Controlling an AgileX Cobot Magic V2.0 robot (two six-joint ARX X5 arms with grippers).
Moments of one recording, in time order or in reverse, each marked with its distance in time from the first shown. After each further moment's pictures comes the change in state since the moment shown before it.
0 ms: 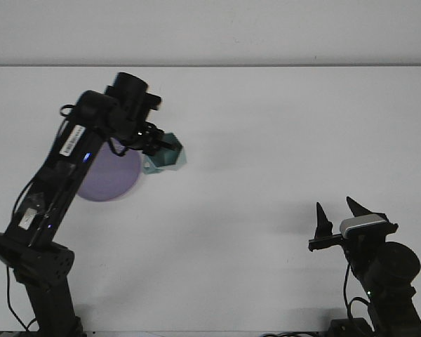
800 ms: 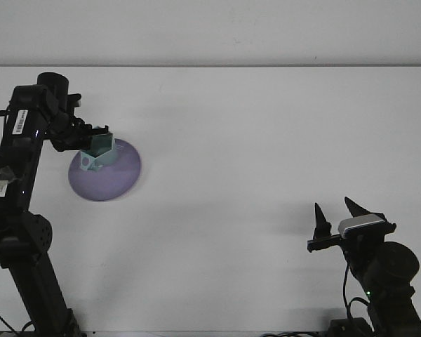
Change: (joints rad) left arm 0.383 0.152 -0.064 -0.008 -0.073 -0.034; right arm 0.006 0.000 0.000 -0.005 0.000 0.000
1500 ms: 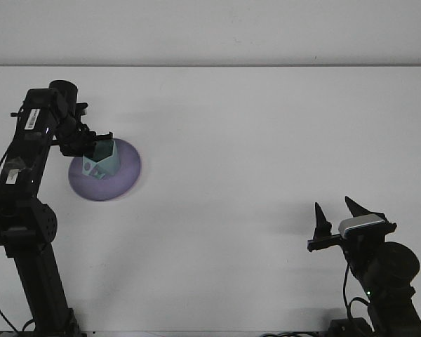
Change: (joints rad) left arm 0.004 0.091 -0.005 0.004 -0.012 -0.009; right arm 0.000 0.000 0.000 0.008 0.000 0.000
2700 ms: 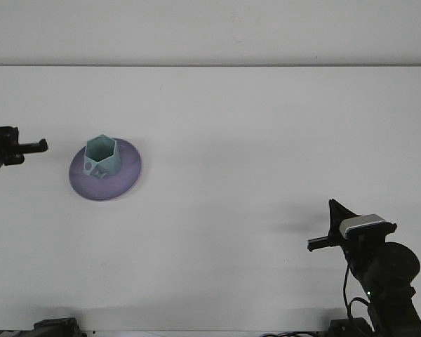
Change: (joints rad) left arm 0.008 -0.895 -0.085 0.120 -0.106 -0.010; right arm 0.000 0.000 0.000 0.003 0.001 0.017
